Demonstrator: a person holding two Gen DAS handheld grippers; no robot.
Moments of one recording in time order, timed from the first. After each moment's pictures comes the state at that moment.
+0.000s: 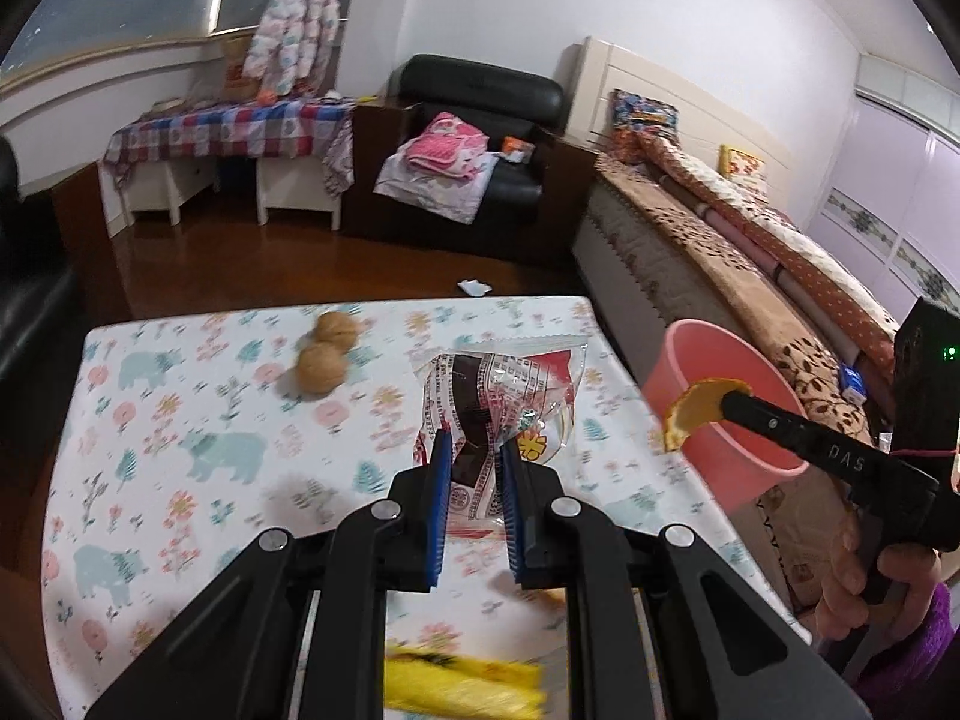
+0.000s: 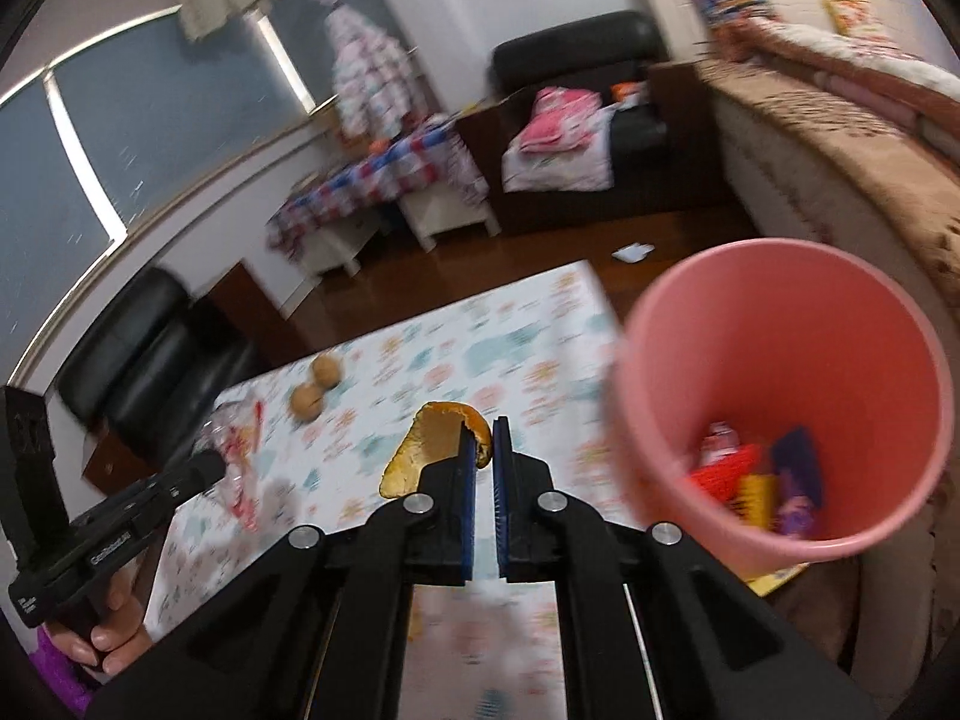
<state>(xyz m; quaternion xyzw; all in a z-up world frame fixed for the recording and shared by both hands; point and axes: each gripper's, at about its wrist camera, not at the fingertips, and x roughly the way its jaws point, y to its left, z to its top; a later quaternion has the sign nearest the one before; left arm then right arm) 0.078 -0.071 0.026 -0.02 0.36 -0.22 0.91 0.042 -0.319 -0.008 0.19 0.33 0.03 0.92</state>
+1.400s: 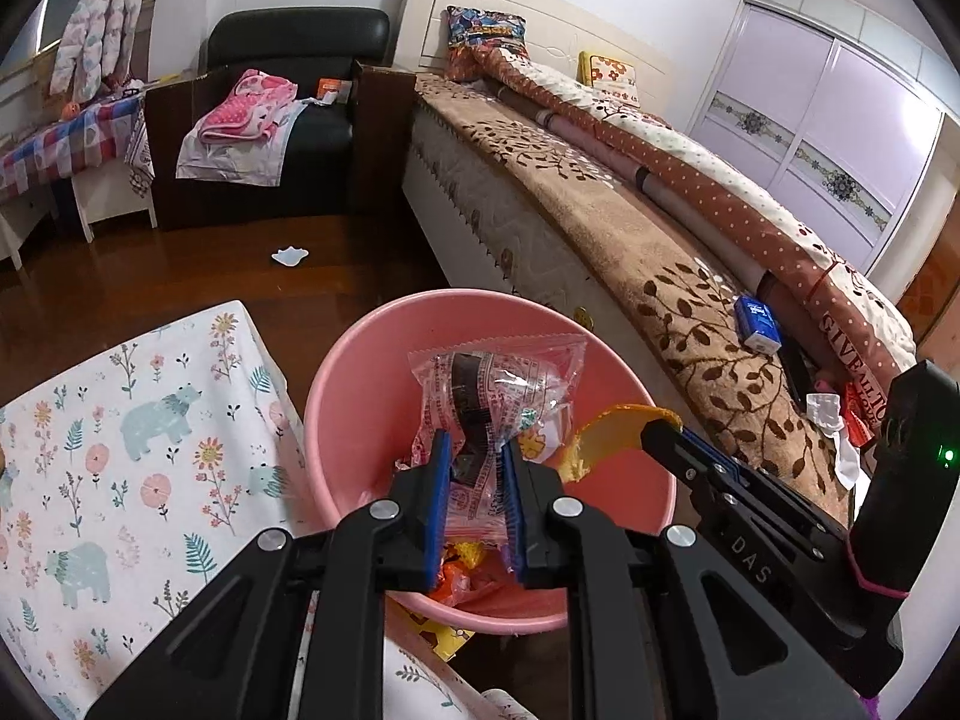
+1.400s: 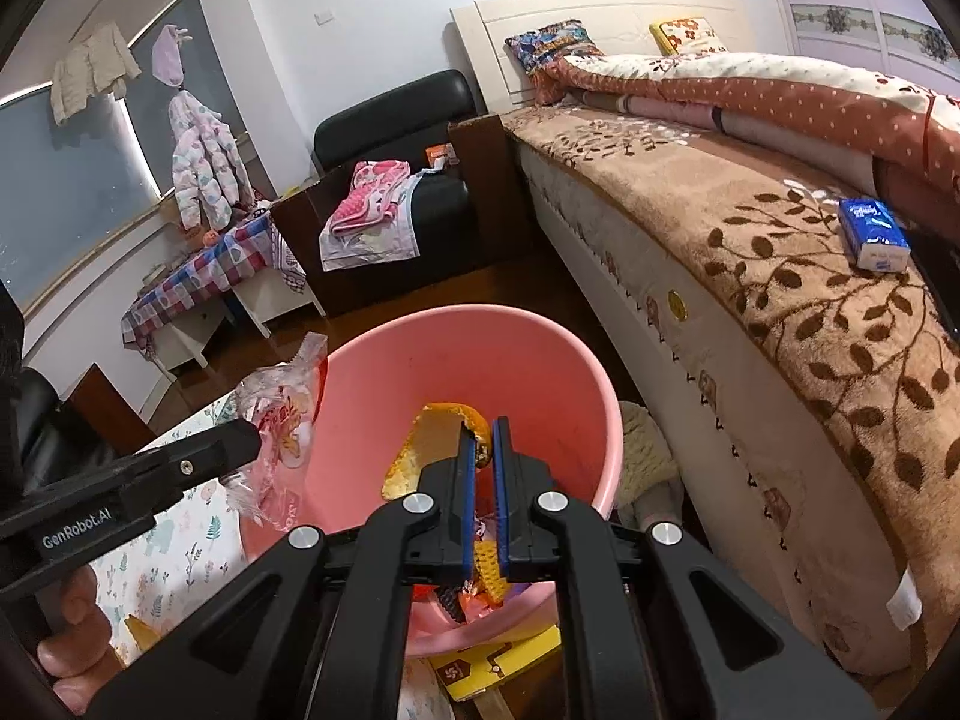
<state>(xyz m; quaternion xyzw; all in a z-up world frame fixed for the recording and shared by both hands) 0.115 -0.335 0.007 0.03 0.41 -0.37 0.83 0.006 -0.470 -0.034 0.21 0.29 -0.16 0.92</state>
